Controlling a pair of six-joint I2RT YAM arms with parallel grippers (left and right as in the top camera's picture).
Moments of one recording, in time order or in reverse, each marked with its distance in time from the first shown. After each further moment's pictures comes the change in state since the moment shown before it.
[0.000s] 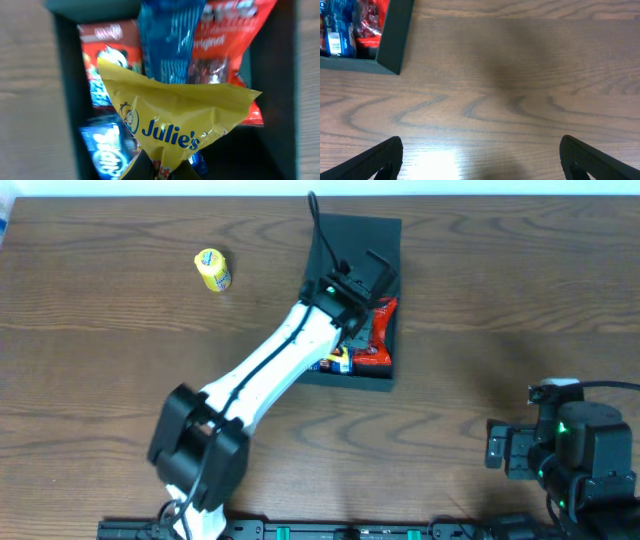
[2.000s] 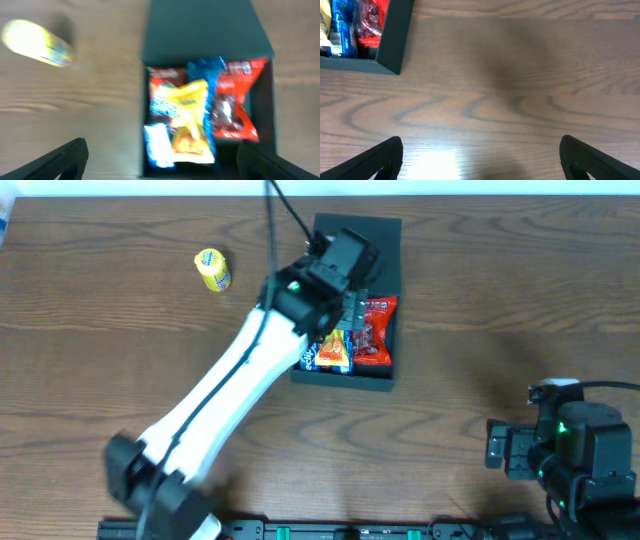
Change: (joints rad) left arm 0.030 -0.229 0.074 -0.094 -0.183 0.006; right arm 0.000 0.000 0.000 0.000 0.000 0.000
